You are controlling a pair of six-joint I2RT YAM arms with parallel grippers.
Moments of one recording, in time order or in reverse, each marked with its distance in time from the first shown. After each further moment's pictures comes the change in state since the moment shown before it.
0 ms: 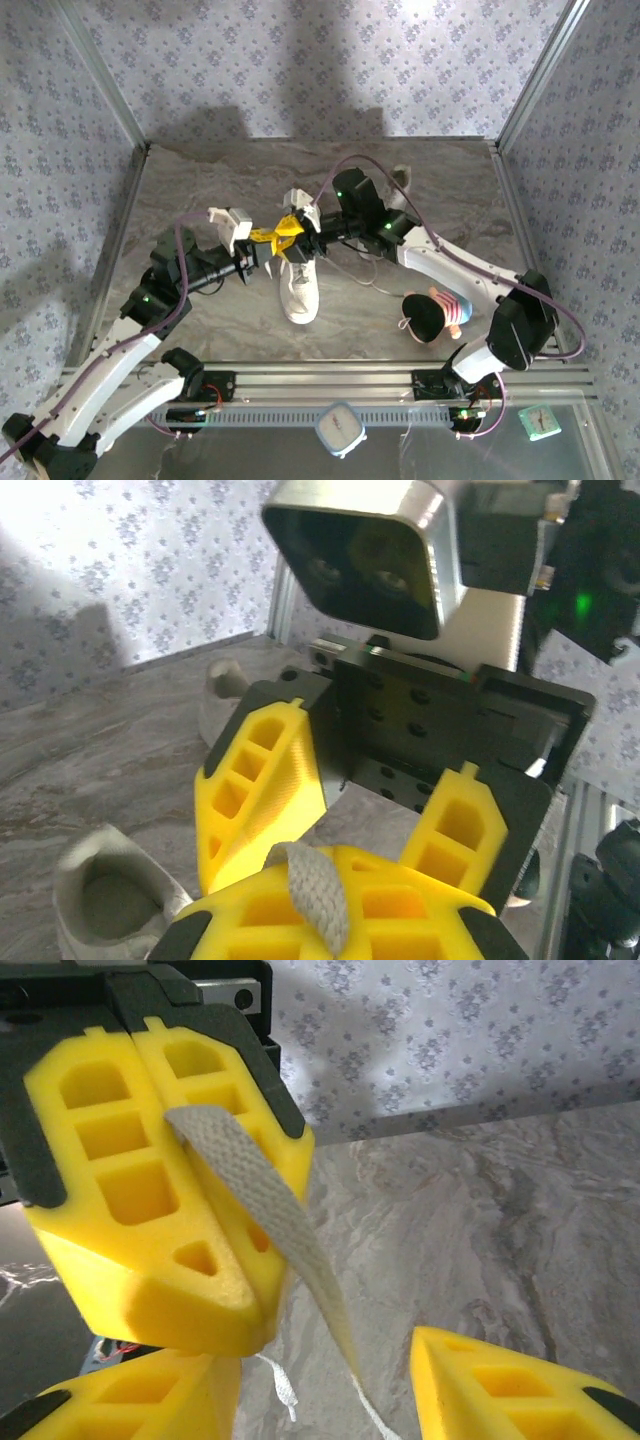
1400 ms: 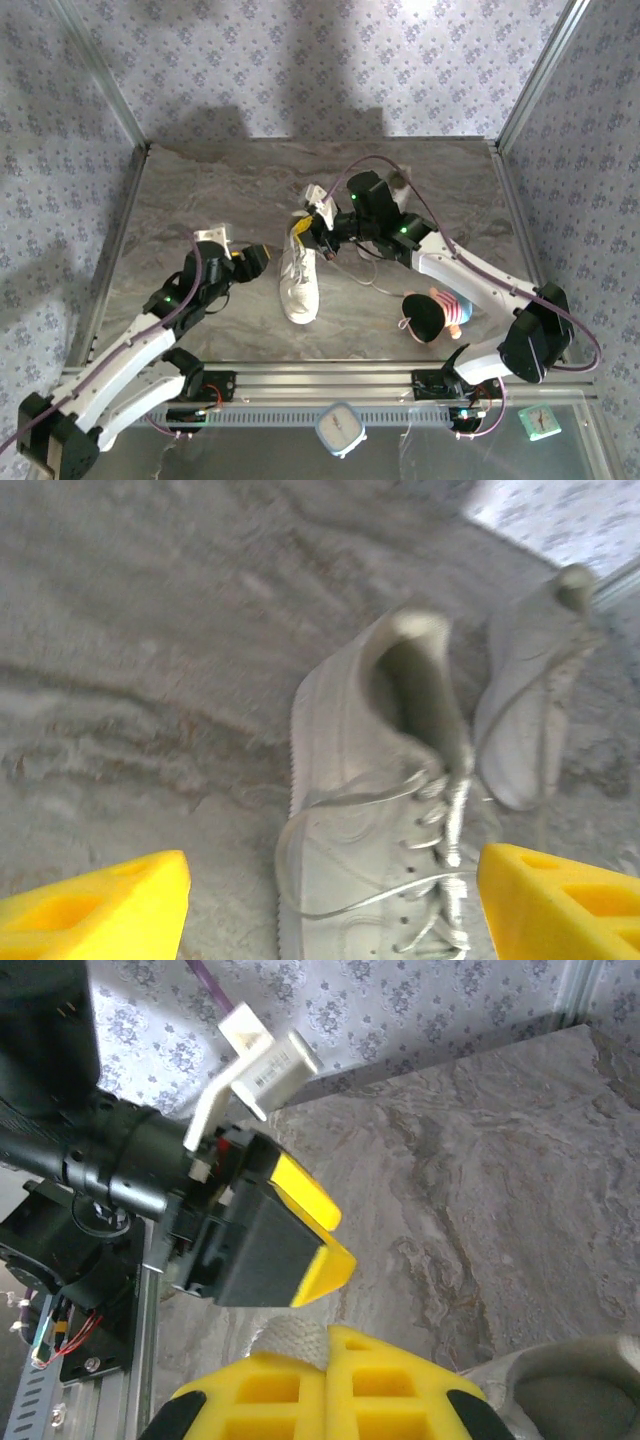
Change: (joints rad) left arm 0.006 0.071 -0.201 -0.146 -0.555 -0.539; right arm -0.028 -0.097 -0.064 -0.064 0.211 0.057
